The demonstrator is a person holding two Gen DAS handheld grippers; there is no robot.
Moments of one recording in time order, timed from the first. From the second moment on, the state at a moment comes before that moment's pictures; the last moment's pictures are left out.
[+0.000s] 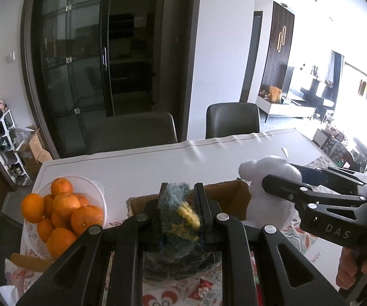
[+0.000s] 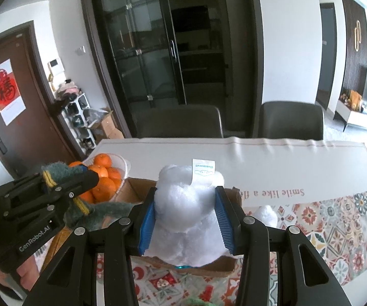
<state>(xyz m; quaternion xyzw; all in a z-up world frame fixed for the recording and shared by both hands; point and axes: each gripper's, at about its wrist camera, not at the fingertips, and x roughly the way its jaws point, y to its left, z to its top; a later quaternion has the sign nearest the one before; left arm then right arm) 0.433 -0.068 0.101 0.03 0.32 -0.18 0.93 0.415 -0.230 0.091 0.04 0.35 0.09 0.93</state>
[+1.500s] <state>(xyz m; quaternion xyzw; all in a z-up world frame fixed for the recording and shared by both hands) 0.460 -0.076 0.010 0.09 0.41 -0.12 0.90 0.474 -0.228 -0.009 0.03 0.47 0.10 0.88</state>
